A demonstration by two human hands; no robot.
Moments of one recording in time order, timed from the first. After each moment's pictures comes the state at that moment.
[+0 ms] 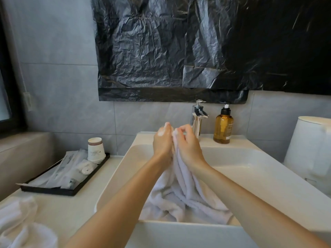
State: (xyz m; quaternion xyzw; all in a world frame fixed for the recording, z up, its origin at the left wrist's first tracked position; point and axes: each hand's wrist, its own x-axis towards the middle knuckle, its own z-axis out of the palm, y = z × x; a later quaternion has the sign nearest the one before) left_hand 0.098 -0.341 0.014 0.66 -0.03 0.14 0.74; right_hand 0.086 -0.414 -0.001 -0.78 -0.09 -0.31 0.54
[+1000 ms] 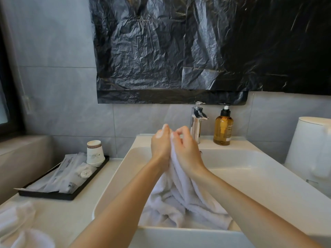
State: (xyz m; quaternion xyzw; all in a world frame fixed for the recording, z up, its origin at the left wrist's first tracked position) left_hand 0.100 -0.339 0.016 0.65 -0.02 0.14 0.75; right_hand 0.079 -0.410 0.001 -0.79 -0.10 -0.30 0.52
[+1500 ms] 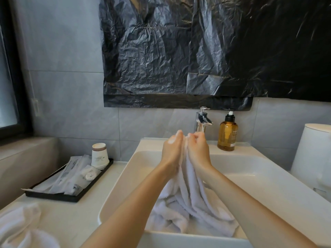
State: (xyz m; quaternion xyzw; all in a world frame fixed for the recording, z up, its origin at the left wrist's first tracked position) left_hand 0.093 -0.346 0.015 0.66 -0.05 0.07 0.74; right_hand 0.096 -0.423 0.009 -0.77 -0.01 -0.29 0.58
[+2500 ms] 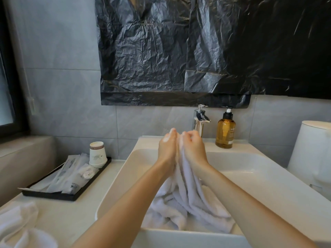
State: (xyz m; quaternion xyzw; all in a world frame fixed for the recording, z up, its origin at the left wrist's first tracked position) left_hand 0.096 -0.347 0.012 0.64 -0.05 0.10 0.76; right_hand 0.094 -0.418 0.009 -0.77 -0.02 -0.28 0.58
